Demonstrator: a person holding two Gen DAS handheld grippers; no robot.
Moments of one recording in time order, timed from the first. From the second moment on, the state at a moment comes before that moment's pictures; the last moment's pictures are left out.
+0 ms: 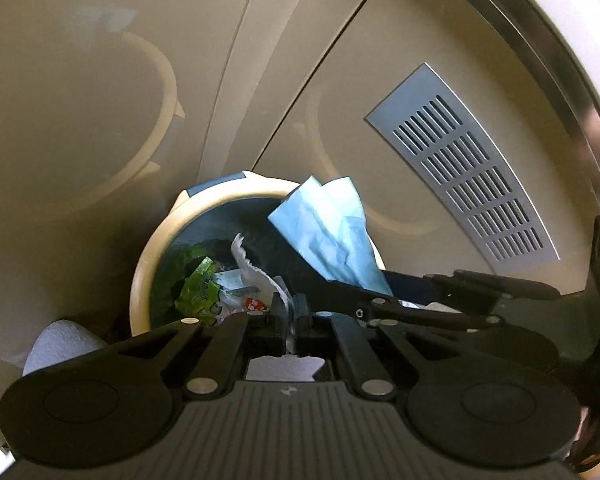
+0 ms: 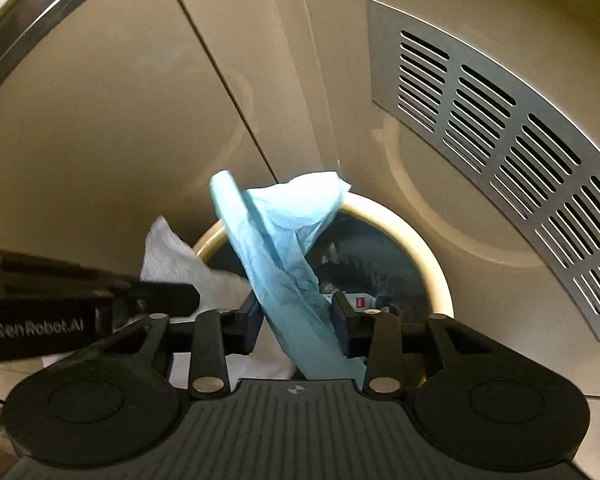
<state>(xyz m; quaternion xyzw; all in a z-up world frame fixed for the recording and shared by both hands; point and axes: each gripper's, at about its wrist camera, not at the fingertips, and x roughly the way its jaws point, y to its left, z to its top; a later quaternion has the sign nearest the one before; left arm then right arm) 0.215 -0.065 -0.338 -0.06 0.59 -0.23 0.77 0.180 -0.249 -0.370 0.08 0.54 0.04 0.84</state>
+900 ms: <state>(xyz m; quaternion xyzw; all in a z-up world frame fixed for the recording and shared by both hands) 0.114 -0.019 -0.211 -0.04 0.44 -0.21 0.87 0.070 -0.268 -0.253 0.07 0.47 0.05 0.88</state>
